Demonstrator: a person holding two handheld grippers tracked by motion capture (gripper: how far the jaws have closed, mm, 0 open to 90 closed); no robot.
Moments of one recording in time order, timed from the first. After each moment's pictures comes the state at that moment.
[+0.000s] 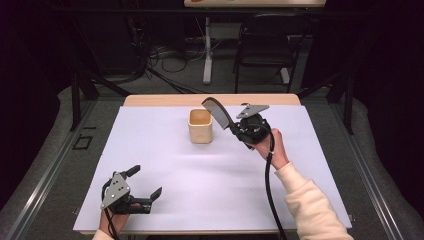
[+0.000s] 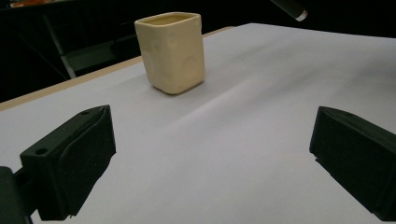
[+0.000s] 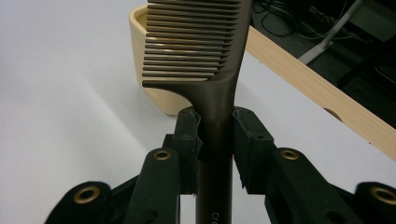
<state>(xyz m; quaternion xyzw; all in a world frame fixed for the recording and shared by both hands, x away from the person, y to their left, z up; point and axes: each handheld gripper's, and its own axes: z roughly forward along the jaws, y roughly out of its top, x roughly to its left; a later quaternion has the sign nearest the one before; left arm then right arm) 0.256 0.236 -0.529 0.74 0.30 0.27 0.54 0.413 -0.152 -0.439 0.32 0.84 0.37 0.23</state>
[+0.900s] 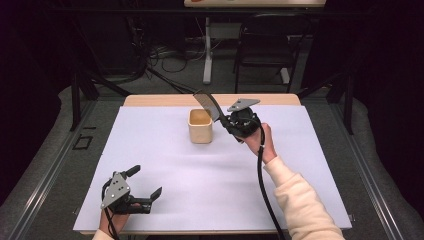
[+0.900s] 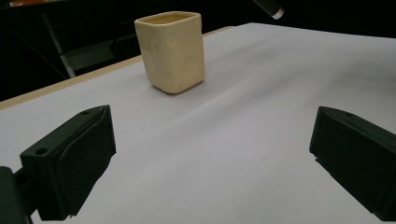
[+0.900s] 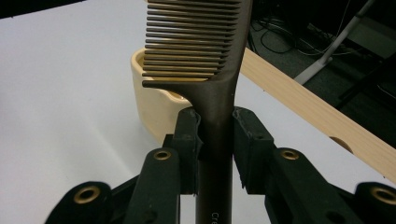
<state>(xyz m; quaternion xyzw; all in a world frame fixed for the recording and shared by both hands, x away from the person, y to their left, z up) 0.257 0.236 -0.530 0.74 0.30 0.26 0.54 0.430 -0.128 -0.435 0.32 0.83 0.40 0.23</state>
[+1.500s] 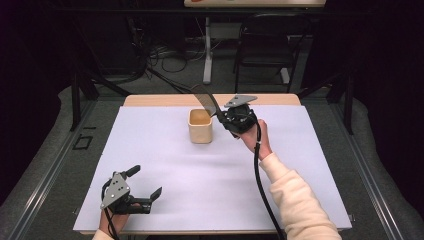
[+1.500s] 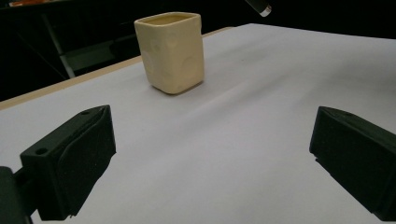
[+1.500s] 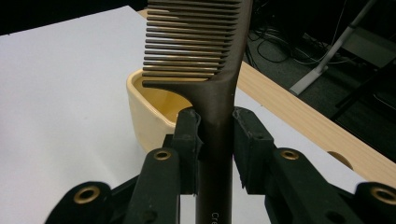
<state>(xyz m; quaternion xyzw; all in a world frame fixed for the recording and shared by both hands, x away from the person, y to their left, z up) 0.257 0.236 -0.530 0.74 0.30 0.26 0.54 0.439 -0.119 -0.431 0.32 0.82 0.42 0.24</state>
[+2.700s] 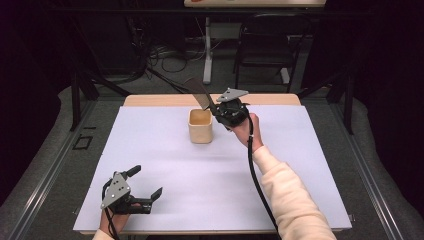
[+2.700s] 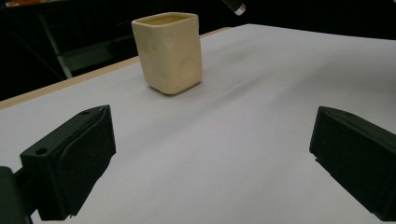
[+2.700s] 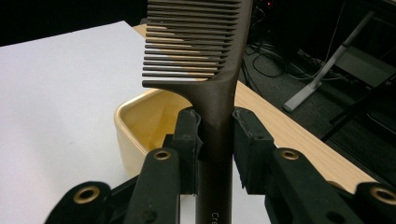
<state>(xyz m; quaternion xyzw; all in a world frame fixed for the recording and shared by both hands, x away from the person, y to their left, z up) 0.257 0.235 -0.530 0.74 0.30 0.26 0.54 0.460 -0.100 -0.430 0.30 0.81 0.43 0.27</state>
